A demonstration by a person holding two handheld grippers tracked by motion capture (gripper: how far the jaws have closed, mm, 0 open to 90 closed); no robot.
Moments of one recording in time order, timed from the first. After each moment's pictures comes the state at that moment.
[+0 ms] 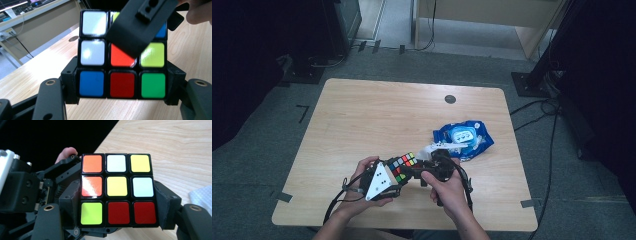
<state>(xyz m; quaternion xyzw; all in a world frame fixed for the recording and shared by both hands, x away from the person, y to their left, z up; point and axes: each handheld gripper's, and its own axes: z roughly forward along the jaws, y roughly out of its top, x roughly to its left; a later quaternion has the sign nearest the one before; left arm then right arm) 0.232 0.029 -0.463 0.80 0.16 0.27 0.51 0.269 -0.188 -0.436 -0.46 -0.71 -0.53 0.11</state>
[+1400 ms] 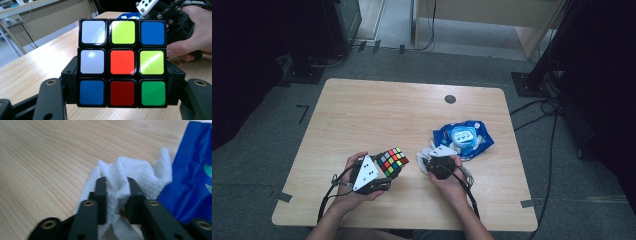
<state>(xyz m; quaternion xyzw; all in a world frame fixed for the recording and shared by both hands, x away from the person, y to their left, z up) 0.247 0.057 -0.462 0.79 0.21 0.26 0.51 0.302 -0.204 -0.519 -0.44 -0.79 -0.38 -0.18</state>
